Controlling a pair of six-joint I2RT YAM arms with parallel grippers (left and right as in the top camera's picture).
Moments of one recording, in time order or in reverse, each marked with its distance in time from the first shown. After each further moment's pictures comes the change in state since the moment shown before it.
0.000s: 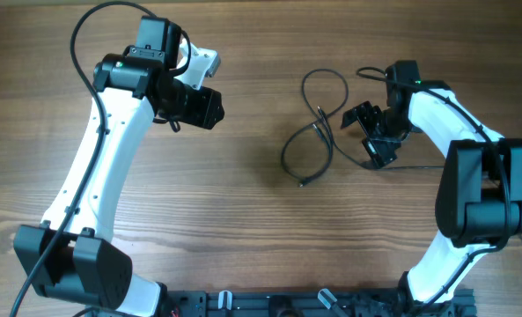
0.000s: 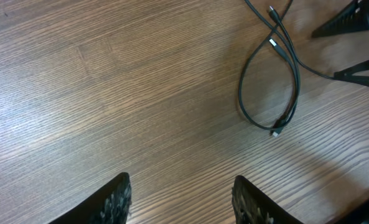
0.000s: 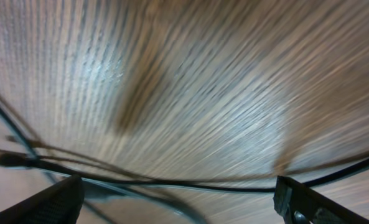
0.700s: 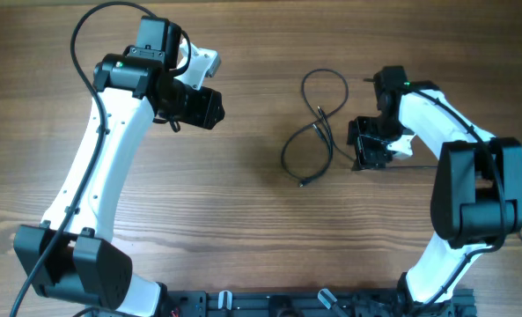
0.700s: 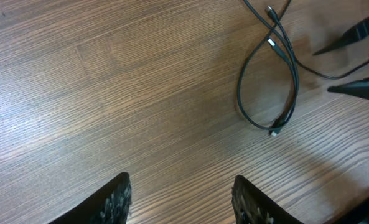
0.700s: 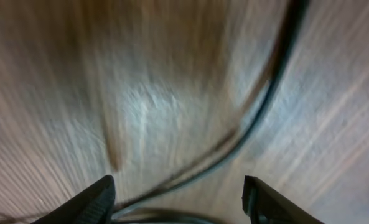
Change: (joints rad) left arm 0.000 0.000 0.000 0.000 0.005 0.000; right arm 0.050 0.000 -0.006 -0.084 0.112 0.481
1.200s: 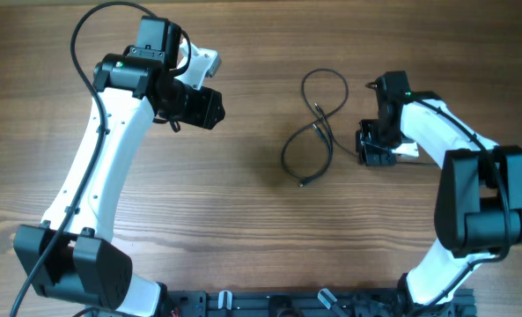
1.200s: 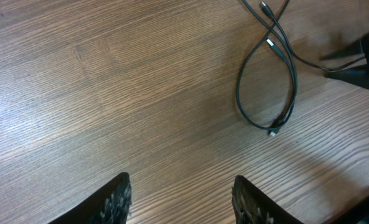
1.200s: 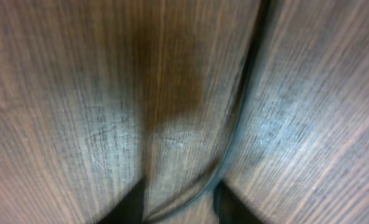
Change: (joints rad) left arm 0.000 0.000 0.000 0.000 0.003 0.000; right arm 0.000 -0.050 -0.102 0.121 0.097 0.005
